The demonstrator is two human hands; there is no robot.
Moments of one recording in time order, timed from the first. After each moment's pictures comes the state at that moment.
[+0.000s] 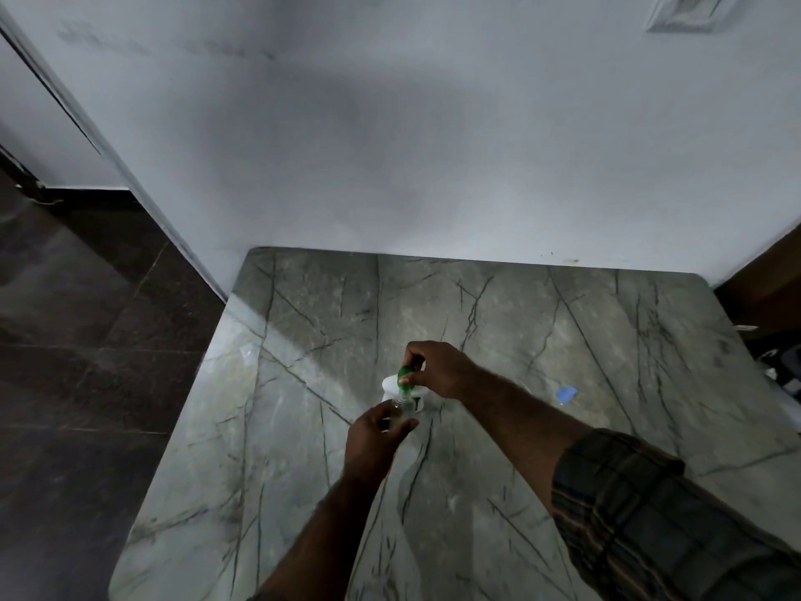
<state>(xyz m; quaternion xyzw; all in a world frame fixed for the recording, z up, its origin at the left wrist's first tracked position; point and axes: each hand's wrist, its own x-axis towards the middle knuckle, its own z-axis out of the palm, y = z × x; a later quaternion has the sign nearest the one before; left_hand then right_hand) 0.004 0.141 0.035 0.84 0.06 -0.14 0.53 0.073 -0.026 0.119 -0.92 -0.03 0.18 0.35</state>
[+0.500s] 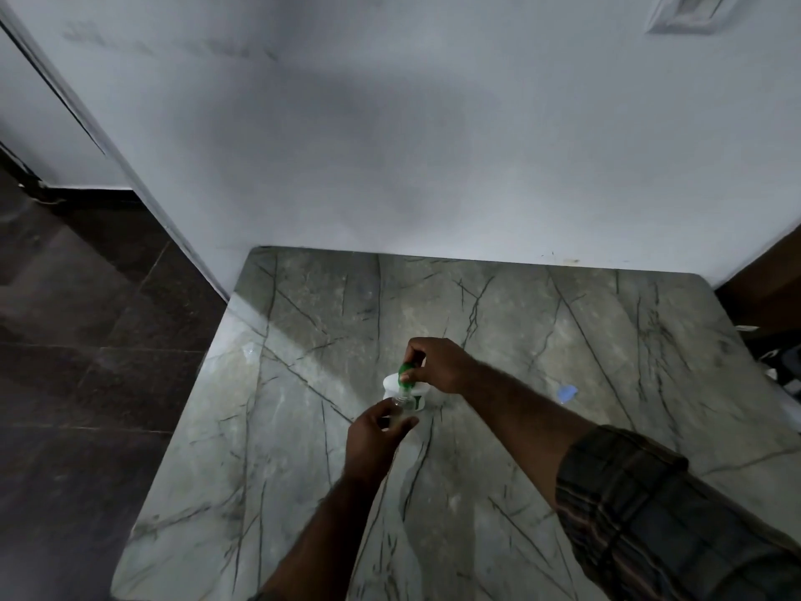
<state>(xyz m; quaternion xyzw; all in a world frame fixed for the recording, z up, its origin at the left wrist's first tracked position) 0.003 0.142 0.036 0.84 0.06 -0.13 0.52 0.076 -0.026 0.125 -0.92 -0.03 0.19 0.35</state>
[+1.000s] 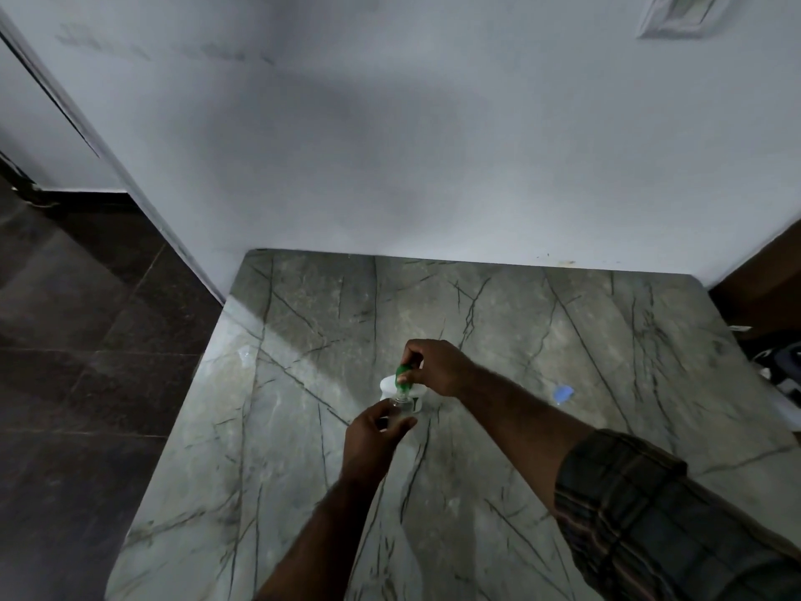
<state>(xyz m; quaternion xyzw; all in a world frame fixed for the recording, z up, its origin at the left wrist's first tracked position) 0.003 0.140 0.039 0.83 0.05 -0.13 0.54 0.072 -0.027 0.126 -0.92 -0.02 0.18 0.36</state>
